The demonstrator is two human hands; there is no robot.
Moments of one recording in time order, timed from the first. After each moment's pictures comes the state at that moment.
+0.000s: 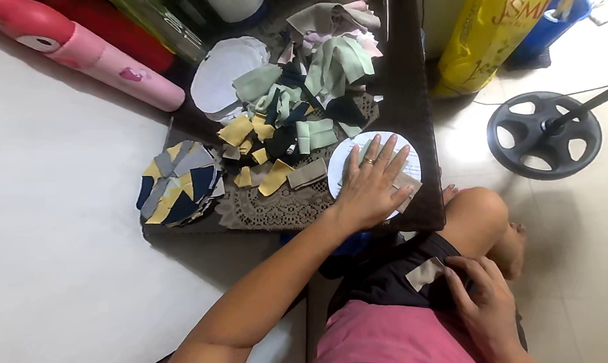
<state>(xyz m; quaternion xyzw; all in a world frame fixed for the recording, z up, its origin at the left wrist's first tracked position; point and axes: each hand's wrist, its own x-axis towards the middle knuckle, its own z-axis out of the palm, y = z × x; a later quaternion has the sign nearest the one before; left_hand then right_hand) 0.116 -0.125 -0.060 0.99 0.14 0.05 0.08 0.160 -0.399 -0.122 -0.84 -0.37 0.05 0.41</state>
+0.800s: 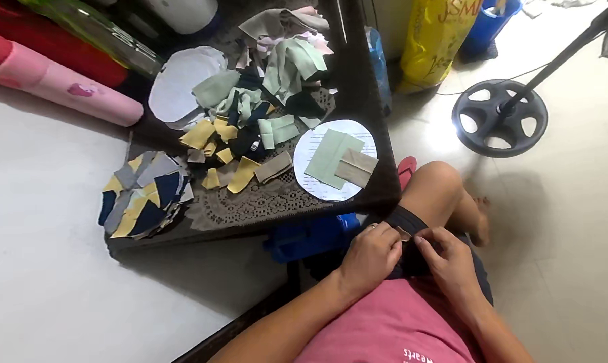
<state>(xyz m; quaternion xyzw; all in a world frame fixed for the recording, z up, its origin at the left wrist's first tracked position) 0.057 -0.256 -0.096 0.95 0.10 0.11 0.29 0.159 -0.410 -0.105 -0.81 -0.26 0.22 0.48</state>
